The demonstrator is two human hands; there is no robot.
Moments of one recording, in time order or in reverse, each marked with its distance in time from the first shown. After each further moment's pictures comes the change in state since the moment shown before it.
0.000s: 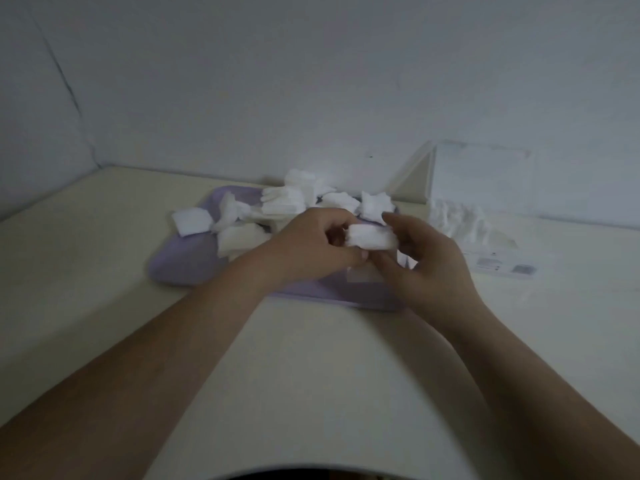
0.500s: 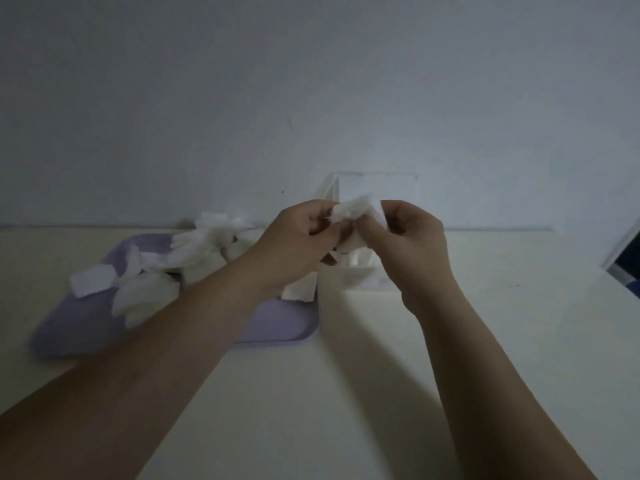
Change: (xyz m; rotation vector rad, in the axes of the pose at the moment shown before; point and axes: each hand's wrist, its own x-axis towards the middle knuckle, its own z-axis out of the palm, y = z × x) left_hand 0.075 0.065 0.071 -0.361 0.039 -0.009; right_hand 0.033 0.005 -0.099 0.290 0.257 0.168
